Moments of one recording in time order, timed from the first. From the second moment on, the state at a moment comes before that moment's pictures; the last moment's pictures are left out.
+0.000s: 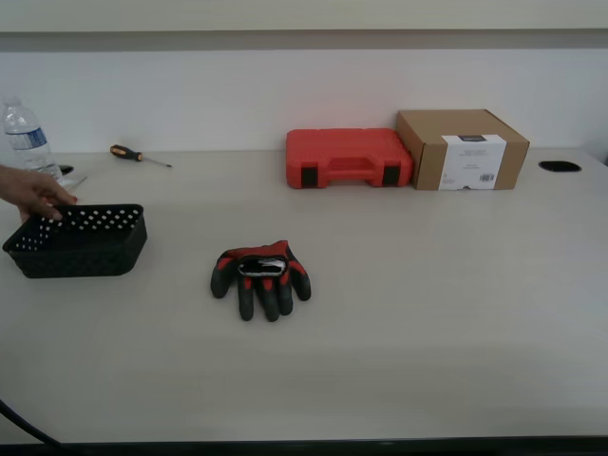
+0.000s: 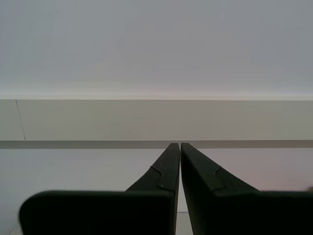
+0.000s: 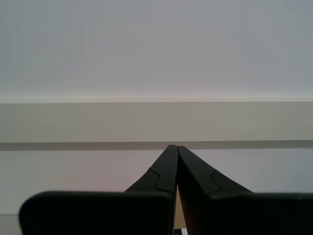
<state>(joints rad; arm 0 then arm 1) 0.00 1.05 0.52 0.62 0.00 0.00 0.00 1.05 0.52 0.61 0.00 0.00</state>
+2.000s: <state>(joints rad) 0.00 1.05 0.52 0.62 0.00 0.00 -0.12 1.81 0.73 -0.02 0.40 -0.07</state>
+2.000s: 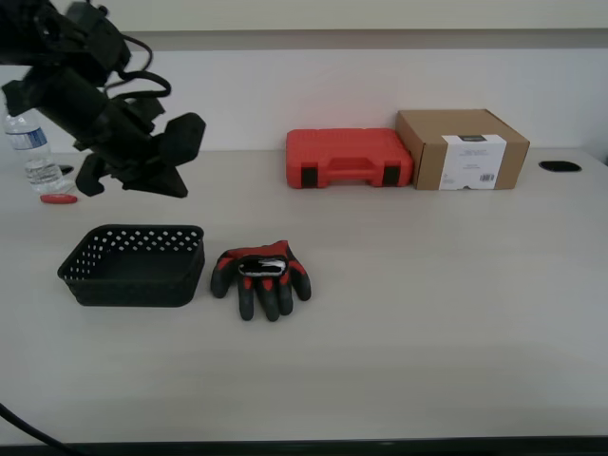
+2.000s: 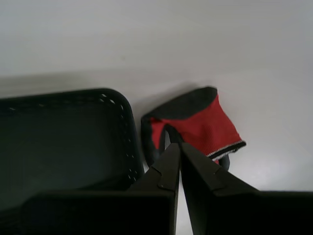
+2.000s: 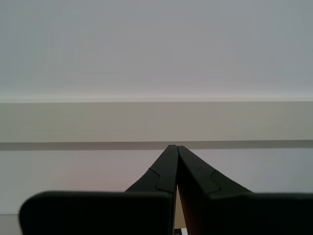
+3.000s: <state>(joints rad) 0.00 1.05 0.52 0.61 0.00 0.00 -0.45 2.25 1.24 -0.43 0.27 0.05</state>
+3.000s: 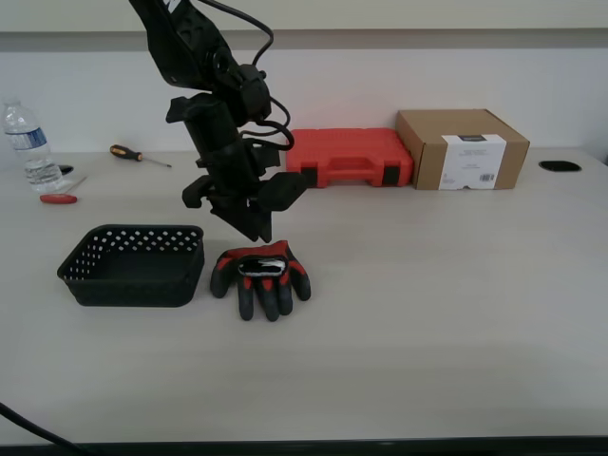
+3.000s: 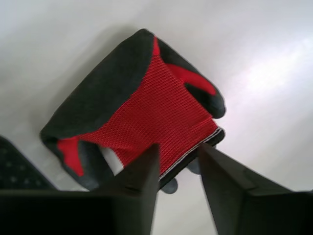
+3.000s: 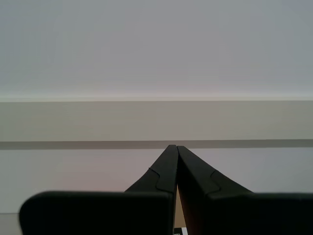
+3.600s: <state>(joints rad) 0.00 1.05 0.52 0.61 0.00 0.00 -0.47 2.50 1.39 -0.54 0.17 0.01</state>
